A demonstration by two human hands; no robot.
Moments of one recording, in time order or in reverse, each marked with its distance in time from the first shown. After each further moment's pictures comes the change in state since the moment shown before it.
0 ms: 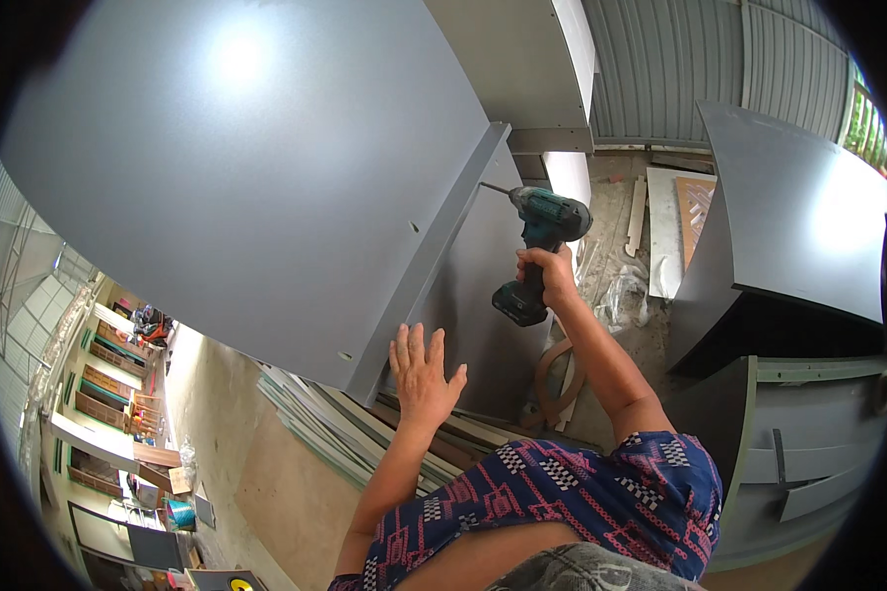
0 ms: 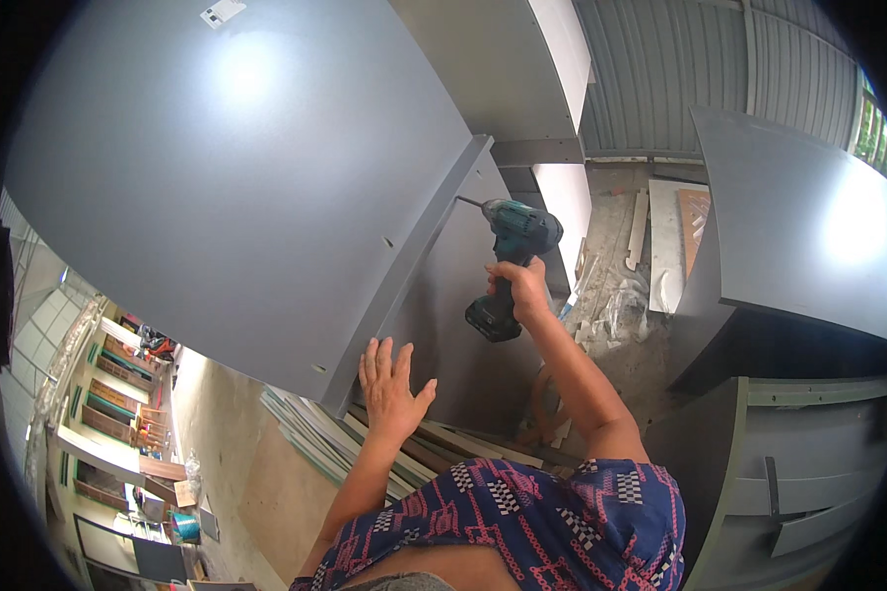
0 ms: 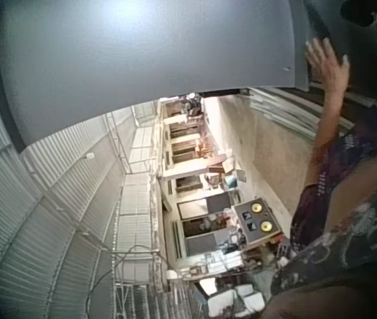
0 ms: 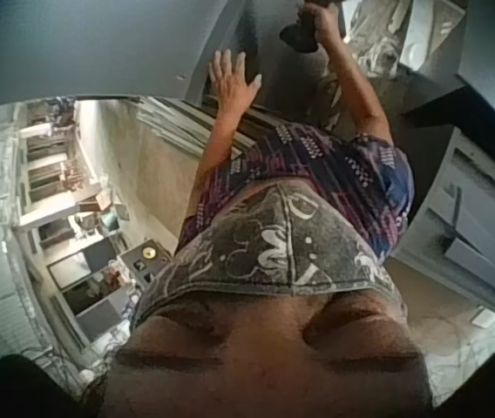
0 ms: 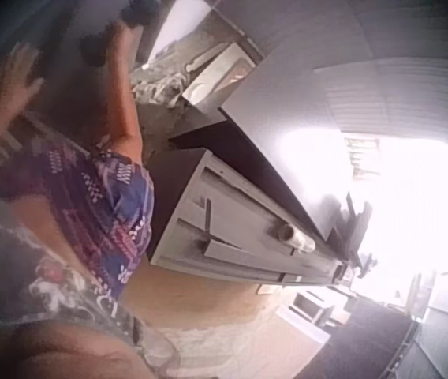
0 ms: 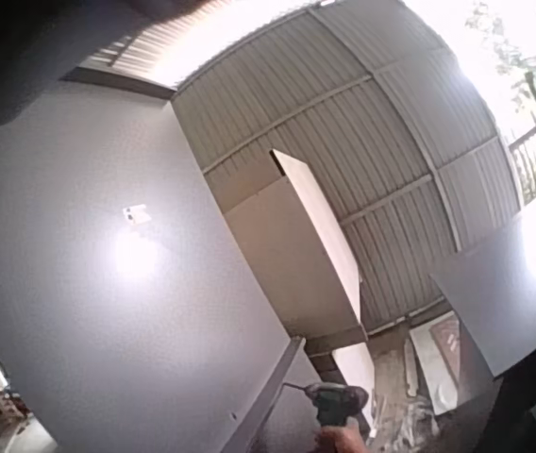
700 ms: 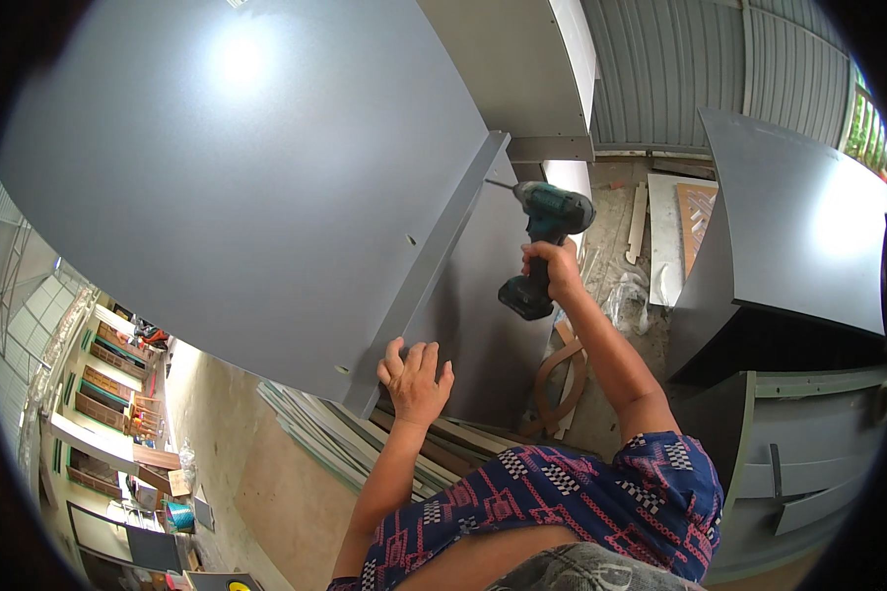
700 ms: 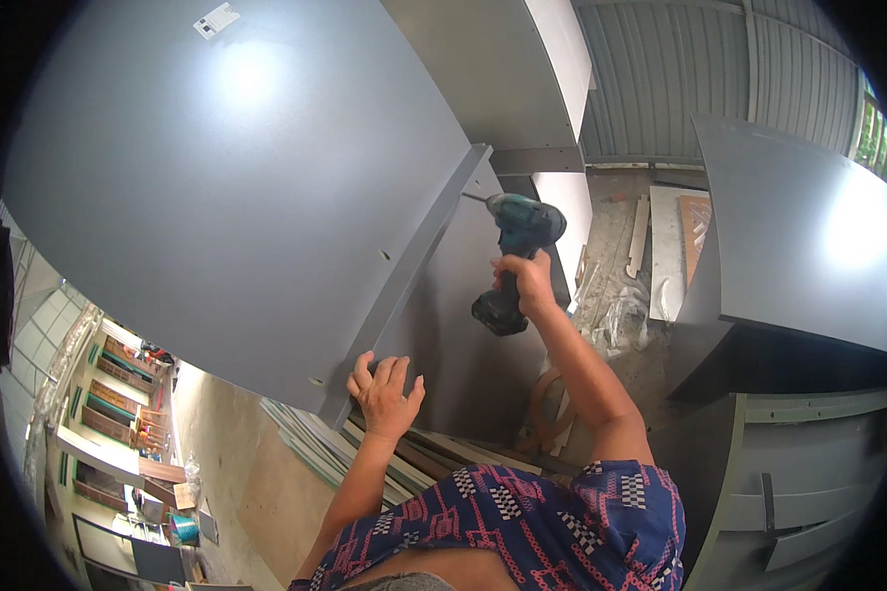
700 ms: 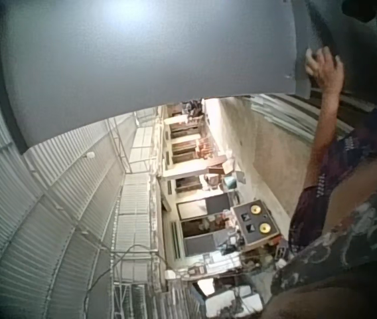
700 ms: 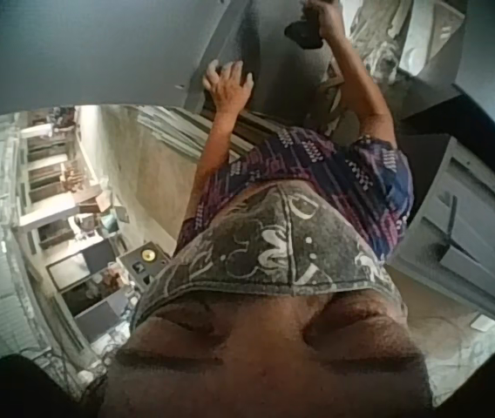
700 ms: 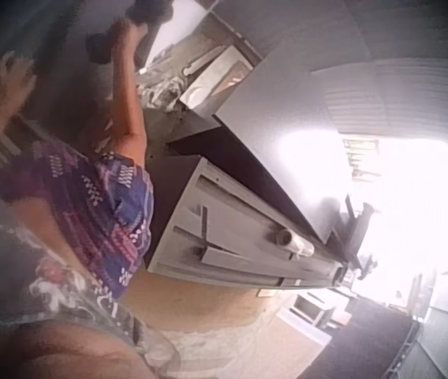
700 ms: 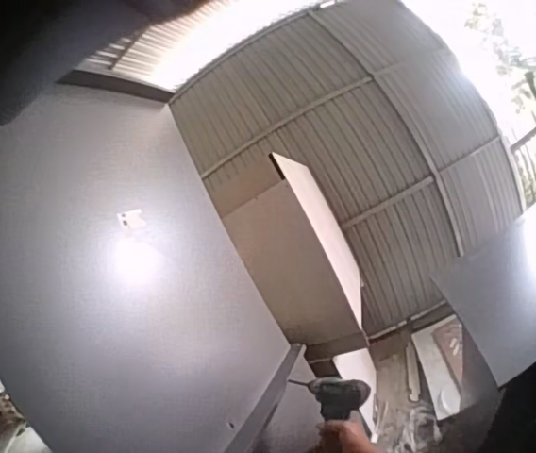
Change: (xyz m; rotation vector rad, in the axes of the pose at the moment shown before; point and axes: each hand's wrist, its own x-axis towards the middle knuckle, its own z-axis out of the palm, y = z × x) left_hand -0.001 -0.020 0.023 0.120 0.223 0.038; right_hand 0.018 -0.012 -0.004 -0.048 -0.018 -0.038
